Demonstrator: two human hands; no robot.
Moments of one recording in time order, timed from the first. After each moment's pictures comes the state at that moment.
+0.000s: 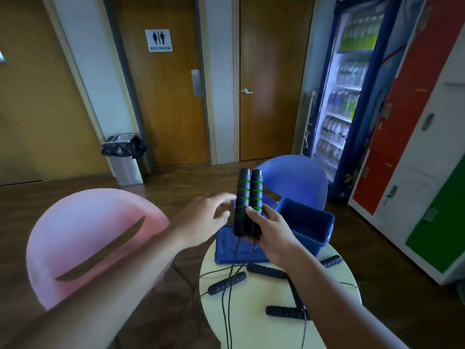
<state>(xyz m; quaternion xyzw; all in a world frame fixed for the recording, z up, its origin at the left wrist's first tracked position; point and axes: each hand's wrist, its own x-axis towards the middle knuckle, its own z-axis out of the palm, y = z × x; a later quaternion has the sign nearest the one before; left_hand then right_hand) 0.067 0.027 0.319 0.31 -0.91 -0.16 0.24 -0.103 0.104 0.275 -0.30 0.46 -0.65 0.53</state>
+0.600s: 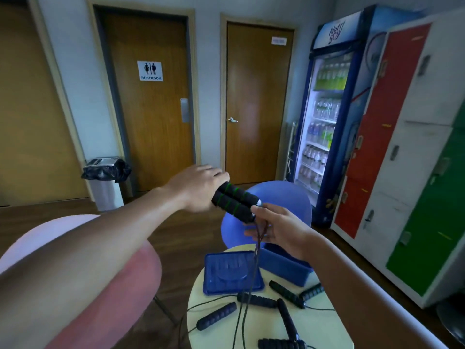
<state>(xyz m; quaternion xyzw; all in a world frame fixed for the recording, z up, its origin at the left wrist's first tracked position) 0.050 -0.047 0.414 0.17 -0.95 0.20 0.15 -0.135 0.116 0.359 -0.45 0.52 -0.52 0.50</state>
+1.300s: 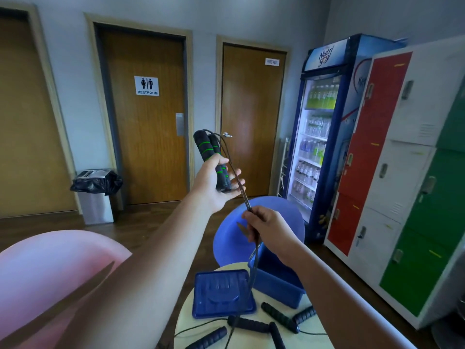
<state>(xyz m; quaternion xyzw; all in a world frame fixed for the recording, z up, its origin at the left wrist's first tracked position) -0.024 -0.017 0.455 0.25 -0.37 -0.79 0.41 -0.144 0.086 0.373 -0.51 0.63 -0.52 0.26</state>
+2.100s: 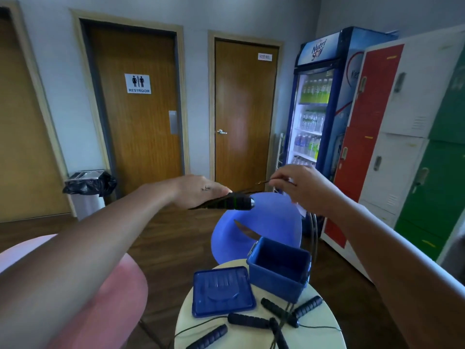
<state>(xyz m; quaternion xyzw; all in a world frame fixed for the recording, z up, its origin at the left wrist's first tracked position) 0.030 -0.046 0.463 0.27 -0.95 -0.14 0.04 -0.197 0.118 0.468 -0.66 0.70 -0.29 -0.04</state>
